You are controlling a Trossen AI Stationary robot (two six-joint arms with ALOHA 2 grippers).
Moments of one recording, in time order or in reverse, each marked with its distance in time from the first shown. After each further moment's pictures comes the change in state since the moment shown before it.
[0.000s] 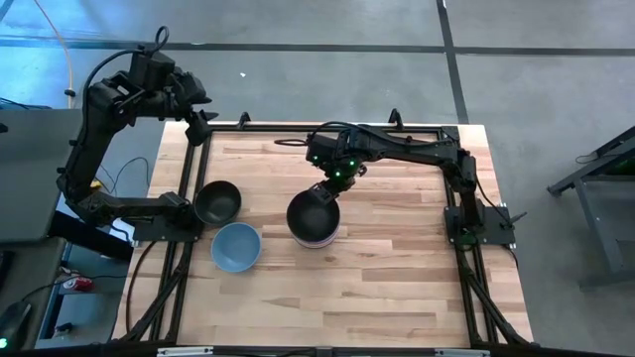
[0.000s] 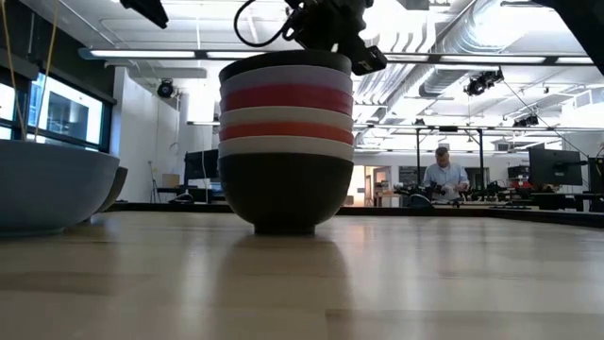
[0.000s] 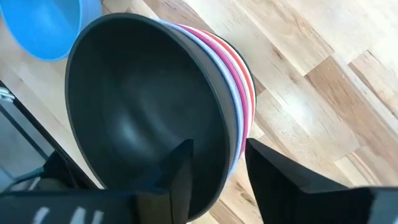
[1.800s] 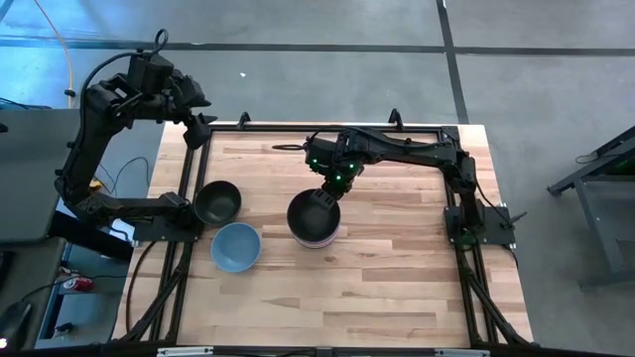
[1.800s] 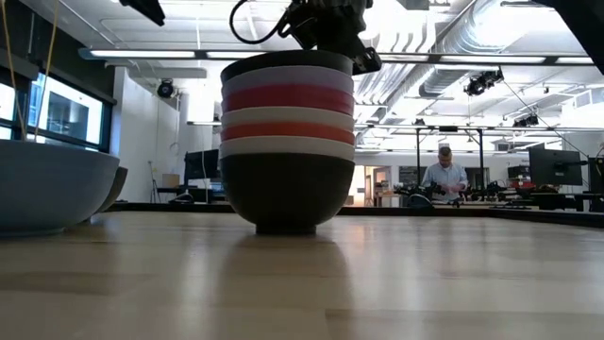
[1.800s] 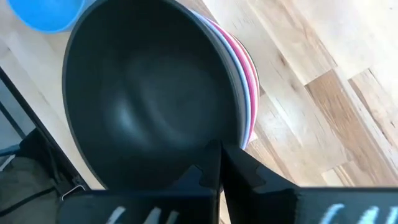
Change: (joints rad) left arm -0.019 -0.015 0.000 -0.023 0.000 0.003; right arm 0.015 0.004 0.000 -0.006 0.008 -0.131
